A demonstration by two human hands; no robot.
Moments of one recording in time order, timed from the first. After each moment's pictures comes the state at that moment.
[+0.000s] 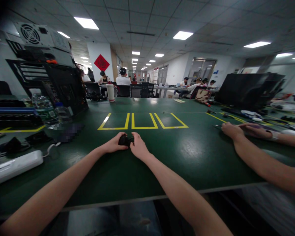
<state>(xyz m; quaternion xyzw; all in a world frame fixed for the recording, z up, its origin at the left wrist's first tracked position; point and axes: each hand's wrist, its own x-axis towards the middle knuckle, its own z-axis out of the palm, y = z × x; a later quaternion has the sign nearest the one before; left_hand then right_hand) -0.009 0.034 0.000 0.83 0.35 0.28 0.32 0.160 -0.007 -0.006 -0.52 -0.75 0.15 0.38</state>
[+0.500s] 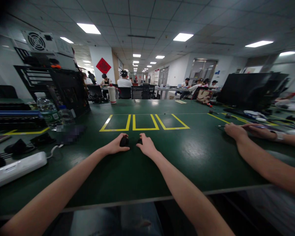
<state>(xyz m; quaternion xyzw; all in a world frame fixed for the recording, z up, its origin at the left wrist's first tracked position) -0.008 0.030 0.005 0.81 0.39 0.27 0.34 0.187 -0.003 0.005 -0.59 -0.73 0.17 0.31</state>
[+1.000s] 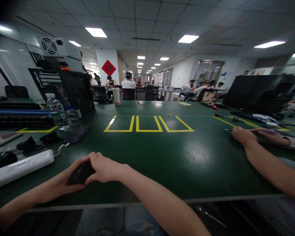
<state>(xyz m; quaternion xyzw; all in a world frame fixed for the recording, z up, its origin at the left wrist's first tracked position) -0.142 -0.107 0.015 0.80 0.48 0.21 0.29 0.054 -0.069 0.037 -0.25 -0.91 0.28 0.20</state>
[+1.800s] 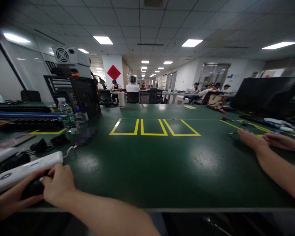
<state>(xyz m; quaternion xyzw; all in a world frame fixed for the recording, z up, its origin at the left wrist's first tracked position) -0.291 -0.122 -0.030 0.78 0.58 0.25 0.02 -0.107 -0.097 0.001 -0.37 -0.74 0.44 0.35</state>
